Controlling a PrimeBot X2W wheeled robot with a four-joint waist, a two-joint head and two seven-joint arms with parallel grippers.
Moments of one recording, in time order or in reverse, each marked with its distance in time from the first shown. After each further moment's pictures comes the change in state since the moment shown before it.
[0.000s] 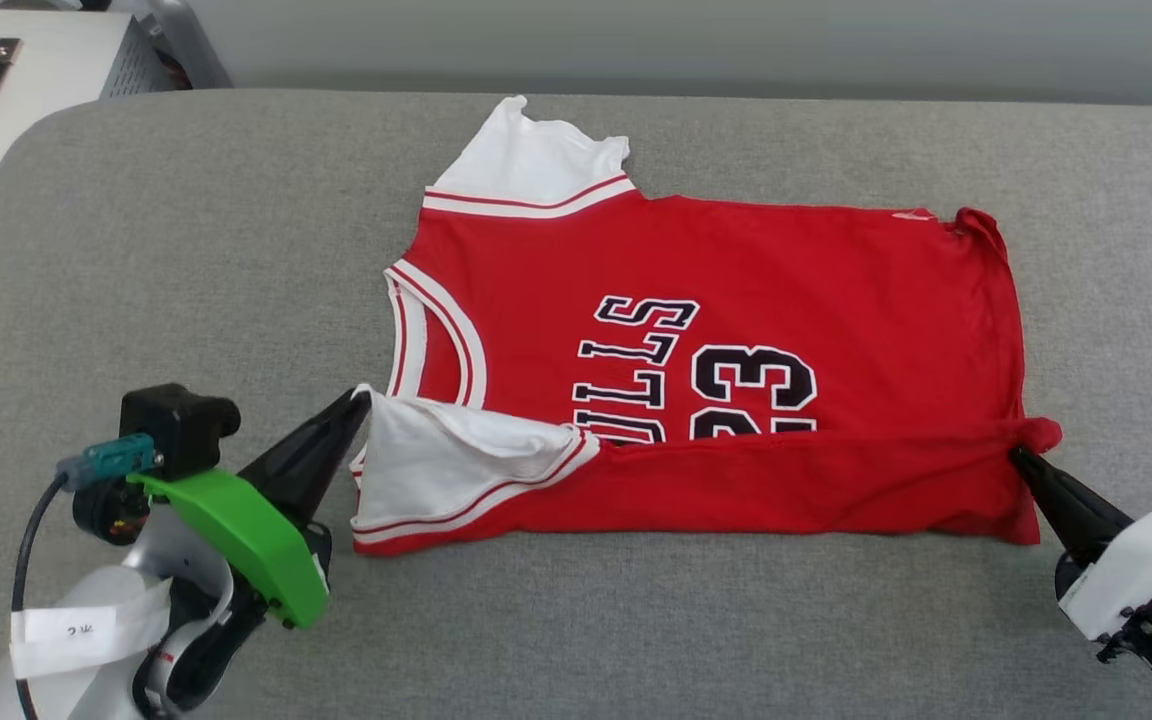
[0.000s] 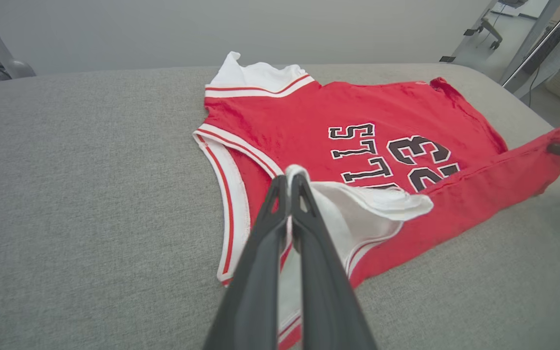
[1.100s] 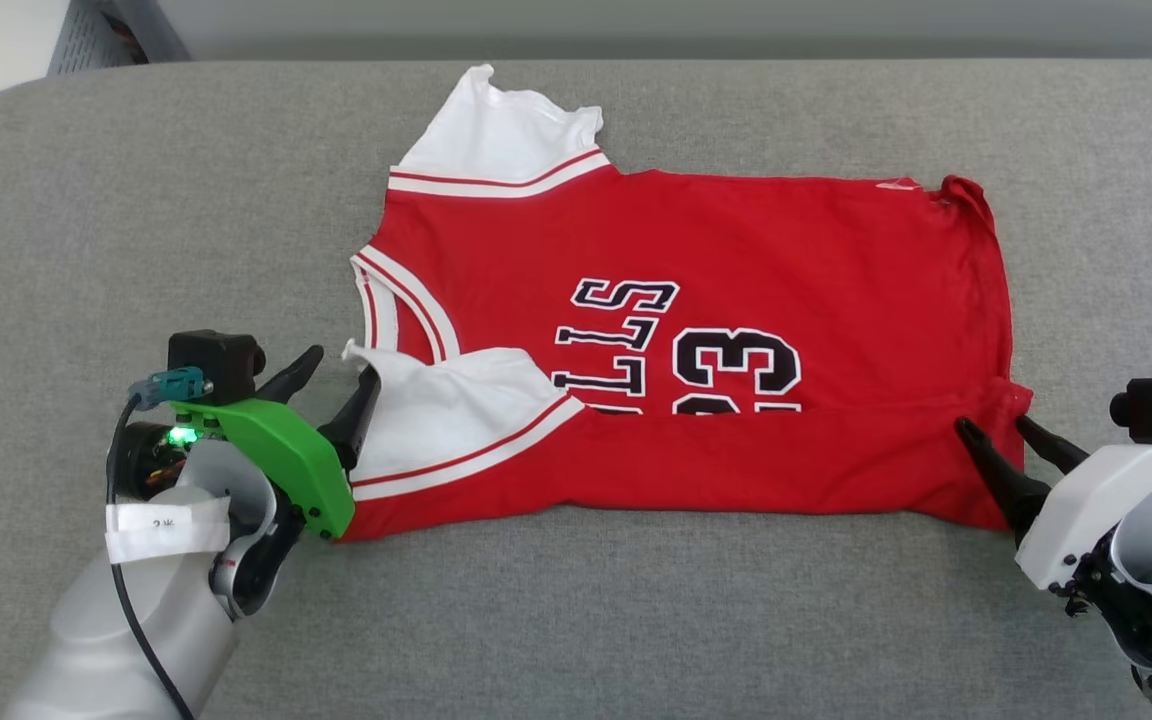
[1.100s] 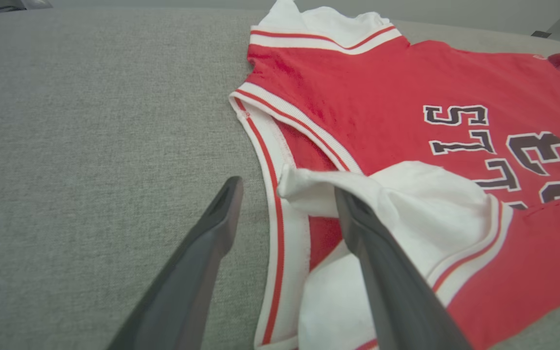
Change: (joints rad) left arm -0.282 -0.202 -0.103 0.584 0.025 -0.030 -0.103; right arm -0.148 0.135 -0.042 0.163 -0.235 0.000 0.107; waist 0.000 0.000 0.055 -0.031
